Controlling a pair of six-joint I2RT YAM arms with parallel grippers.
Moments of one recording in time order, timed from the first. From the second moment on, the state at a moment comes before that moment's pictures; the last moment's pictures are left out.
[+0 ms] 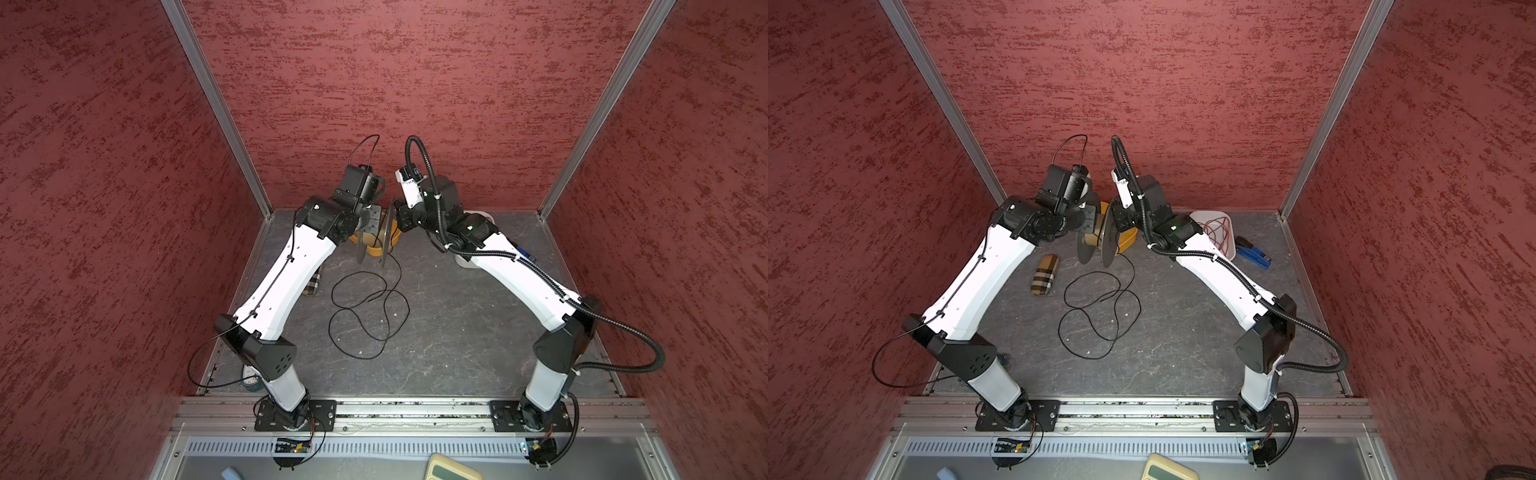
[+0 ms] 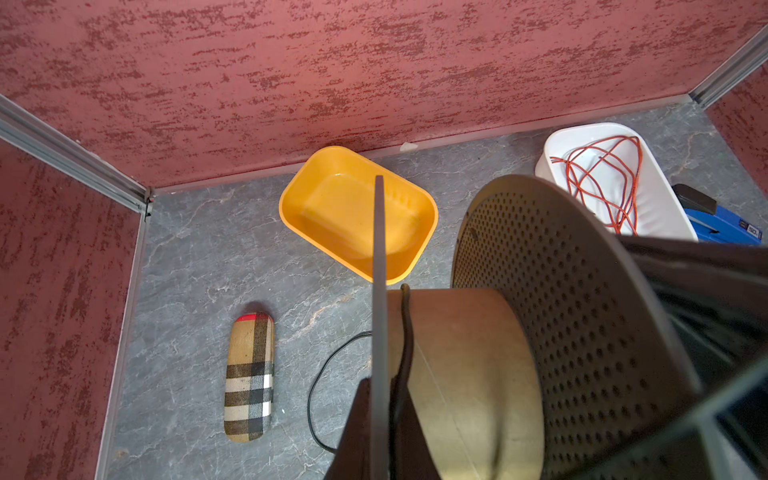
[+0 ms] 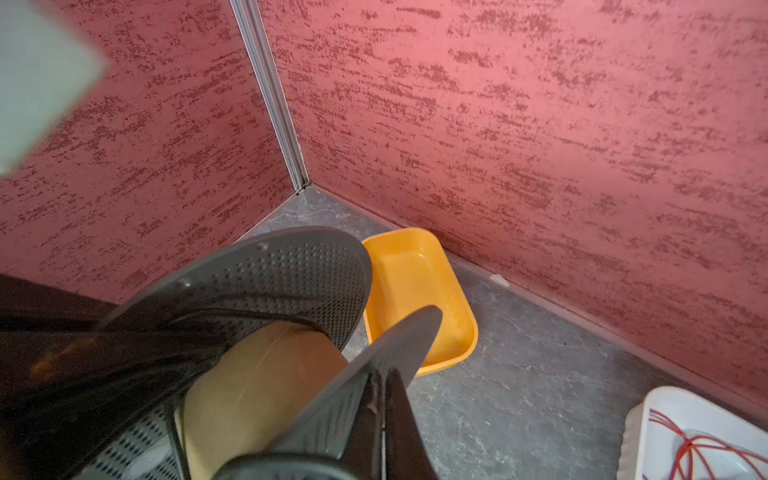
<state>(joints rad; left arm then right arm) -0.54 1.68 2.06 -1.14 -0.32 -0.21 0.67 1.81 1.94 -0.49 0.05 0.12</state>
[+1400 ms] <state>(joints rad) -0.42 1.50 2.05 -1.09 -0.08 -0.34 0.39 1.65 1.33 -0.06 -0.61 0.44</state>
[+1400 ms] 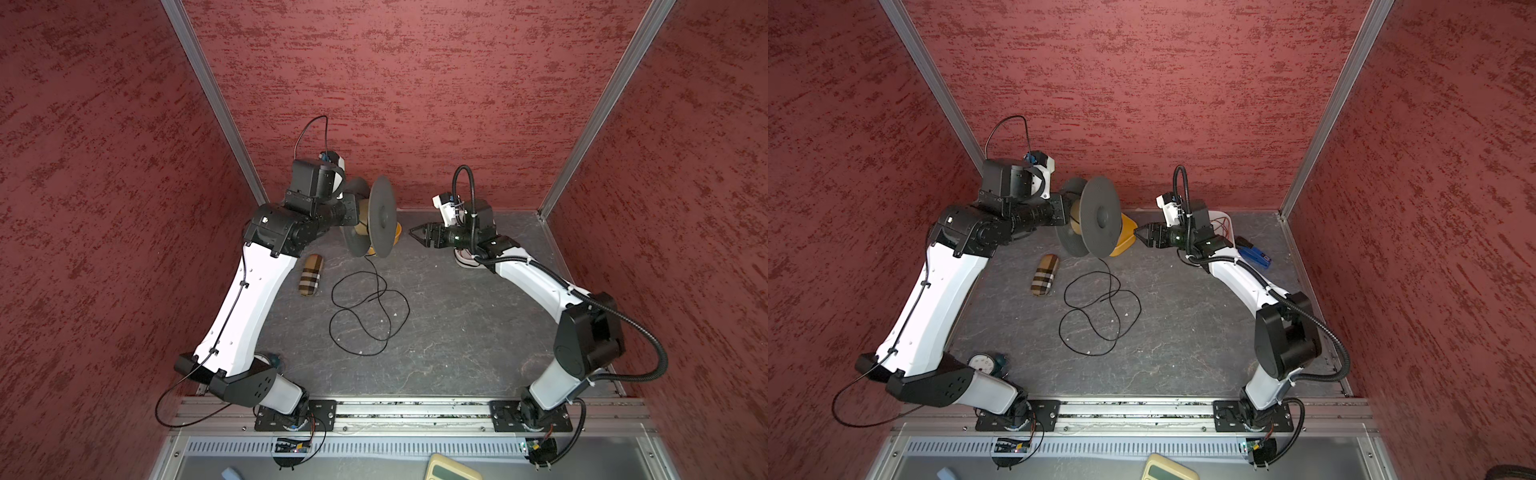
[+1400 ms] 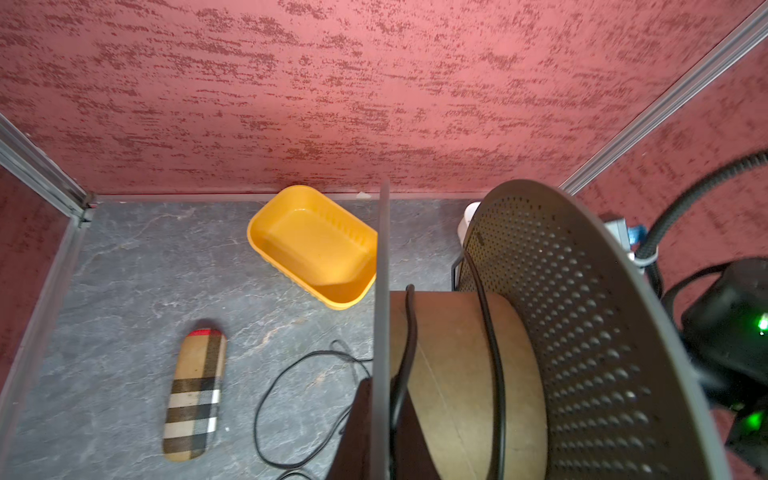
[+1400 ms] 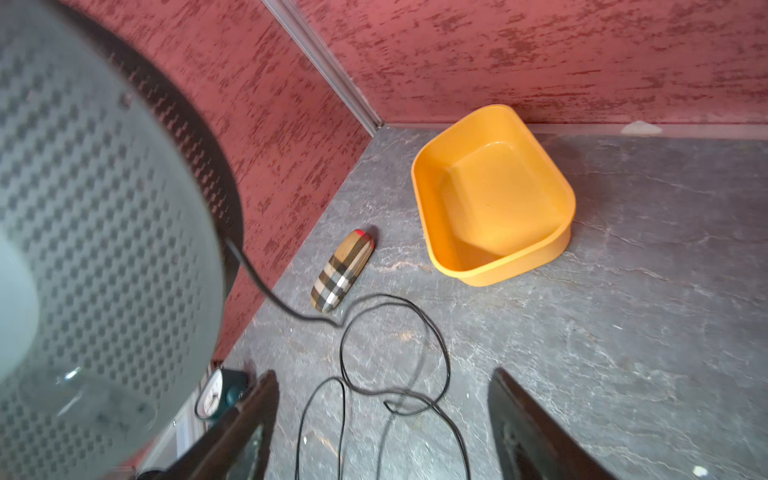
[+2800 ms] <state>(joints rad) -0.37 1.54 2.08 -1.08 -0.08 -0.72 0.56 1.94 1.19 0.53 -0.60 0.65</state>
